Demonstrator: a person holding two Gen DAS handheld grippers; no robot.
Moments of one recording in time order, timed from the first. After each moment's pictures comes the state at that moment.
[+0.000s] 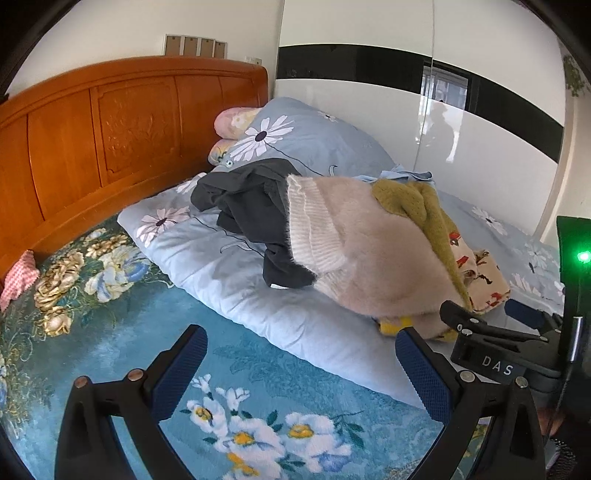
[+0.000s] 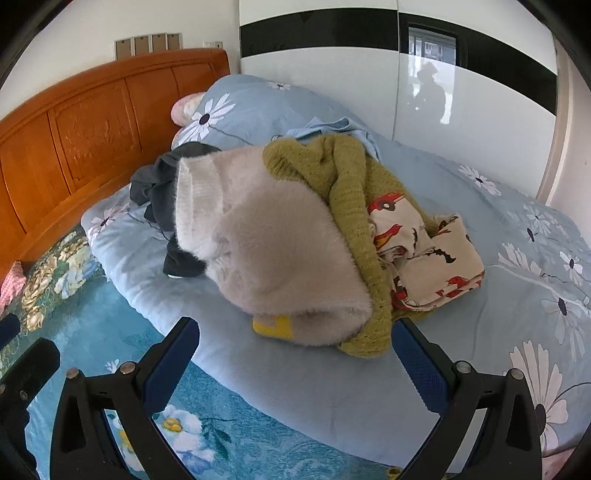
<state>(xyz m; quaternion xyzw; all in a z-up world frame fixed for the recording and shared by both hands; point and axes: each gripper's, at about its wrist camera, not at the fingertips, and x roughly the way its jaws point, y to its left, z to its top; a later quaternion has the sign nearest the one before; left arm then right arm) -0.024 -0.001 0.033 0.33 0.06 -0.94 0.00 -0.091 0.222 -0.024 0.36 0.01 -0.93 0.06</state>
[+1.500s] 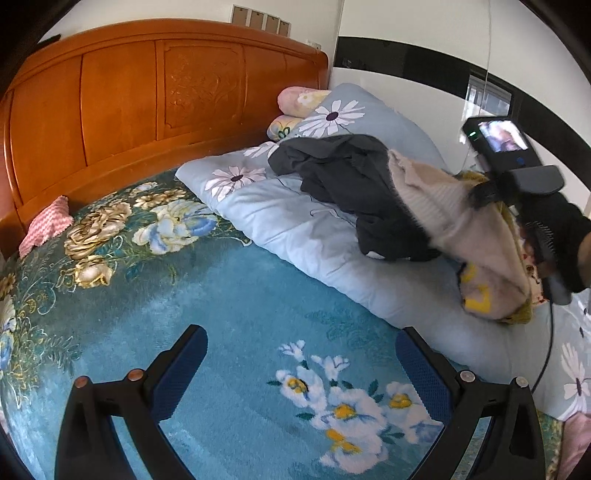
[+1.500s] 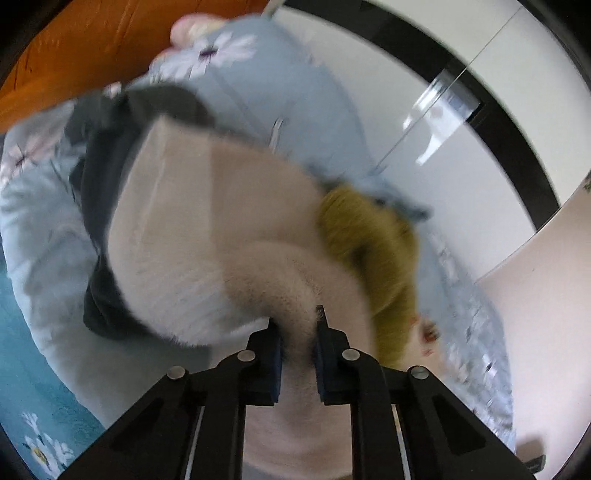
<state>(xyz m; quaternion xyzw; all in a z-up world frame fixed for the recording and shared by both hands) 0.015 -0.123 -0.016 0.34 0.10 -0.93 0.06 -0.242 0.113 -0.018 0.39 0.26 -0.88 -0.07</state>
